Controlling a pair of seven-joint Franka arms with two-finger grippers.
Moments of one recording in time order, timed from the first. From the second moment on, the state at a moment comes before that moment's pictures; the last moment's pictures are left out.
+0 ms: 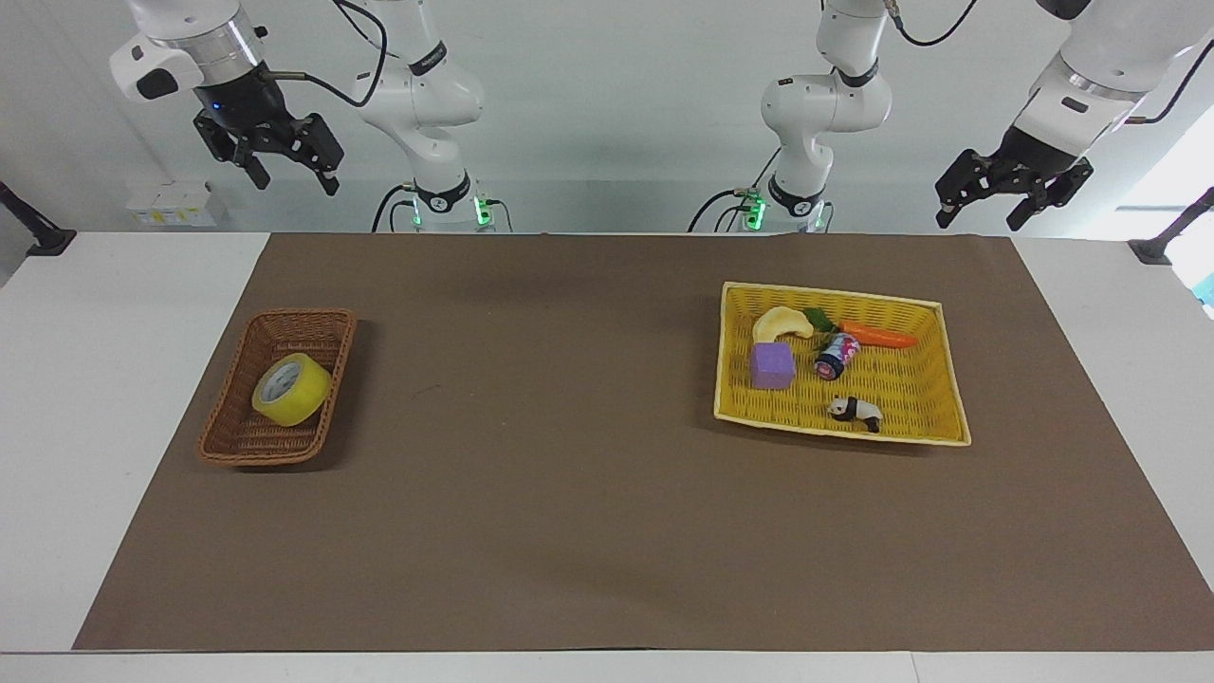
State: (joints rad) left arm -0.04 -0.03 0.02 -1.47 -0.04 1.41 0.04; right arm 0.04 -0.14 -0.10 -1.58 0.03 1.38 0.12
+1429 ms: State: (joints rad) left arm -0.04 -0.03 0.02 -1.47 -0.04 1.41 0.04; right arm 0.04 -0.15 -0.10 -1.60 -0.03 1.44 0.04
